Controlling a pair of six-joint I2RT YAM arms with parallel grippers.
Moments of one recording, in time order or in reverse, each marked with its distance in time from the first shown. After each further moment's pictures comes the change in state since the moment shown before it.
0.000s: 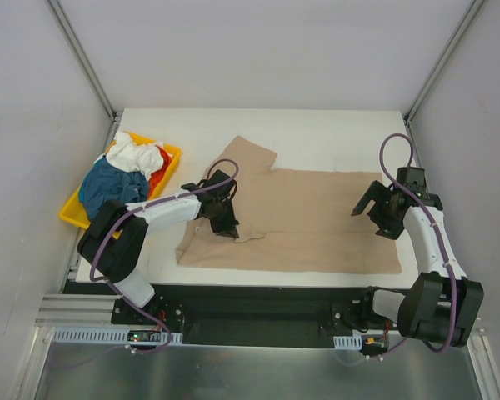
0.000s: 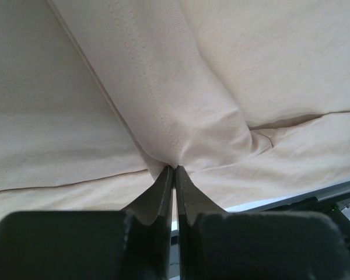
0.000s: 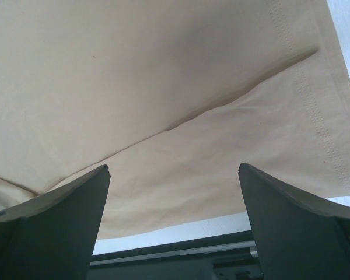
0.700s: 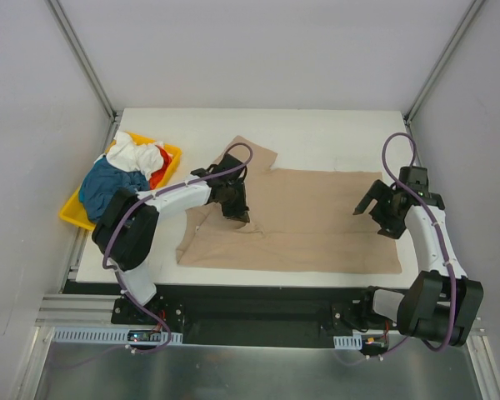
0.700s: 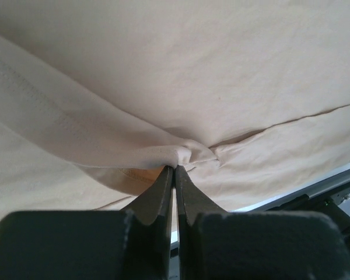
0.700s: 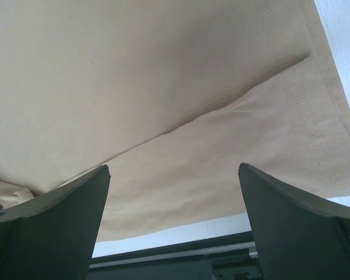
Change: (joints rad) left arm 0.000 0.113 0.200 -0.003 0.029 0.132; right arm -0.019 0.005 0.006 -0.001 -0.001 -0.007
